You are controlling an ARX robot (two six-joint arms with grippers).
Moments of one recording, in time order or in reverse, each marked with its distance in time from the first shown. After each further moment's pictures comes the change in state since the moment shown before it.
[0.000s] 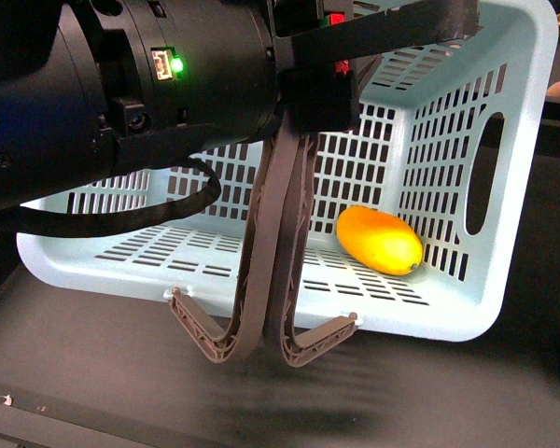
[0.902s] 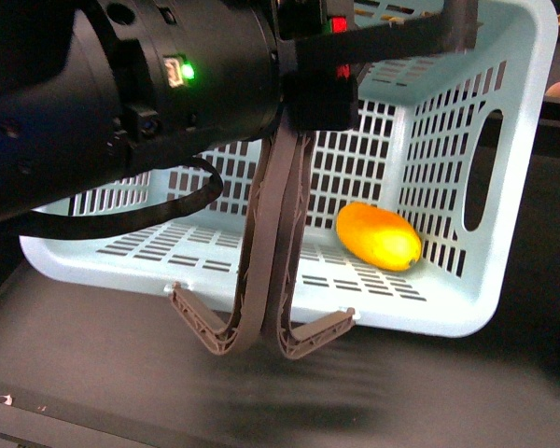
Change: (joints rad) left arm -0.010 0.026 0.008 0.029 -0.097 0.076; right arm 0.000 0.000 0.000 0.000 0.000 0.000
